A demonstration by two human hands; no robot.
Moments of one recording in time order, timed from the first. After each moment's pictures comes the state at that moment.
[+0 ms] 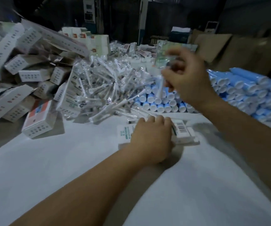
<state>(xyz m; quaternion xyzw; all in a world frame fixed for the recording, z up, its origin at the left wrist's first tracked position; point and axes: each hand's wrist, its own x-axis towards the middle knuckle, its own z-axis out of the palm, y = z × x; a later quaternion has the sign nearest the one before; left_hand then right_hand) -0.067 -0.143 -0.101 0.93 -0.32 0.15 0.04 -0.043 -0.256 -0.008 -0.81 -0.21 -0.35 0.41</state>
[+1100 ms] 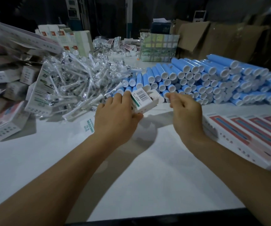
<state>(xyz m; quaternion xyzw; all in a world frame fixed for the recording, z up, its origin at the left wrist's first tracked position) -0.053 -0.145 -0.099 0.94 -0.18 0.25 0.12 -0.090 -0.311 -0.098 -0.76 0.07 -0.38 0.52</state>
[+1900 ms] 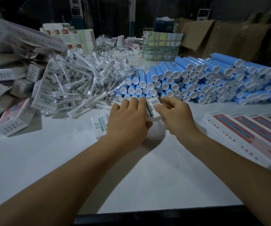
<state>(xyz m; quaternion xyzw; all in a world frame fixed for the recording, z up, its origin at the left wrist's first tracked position) -0.068 -0.158 -0.111 0.93 -0.23 0.28 0.04 -0.086 -0.298 -0.102 -0.79 0.04 -0.22 0.56</state>
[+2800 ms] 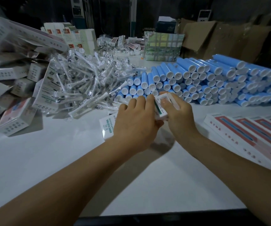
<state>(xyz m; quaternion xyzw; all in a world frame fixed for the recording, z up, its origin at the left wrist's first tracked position) -0.076 -0.168 -0.103 0.92 -0.25 0.28 0.10 -0.085 -0.295 -0.101 -0.67 0.00 -0.24 0.70</state>
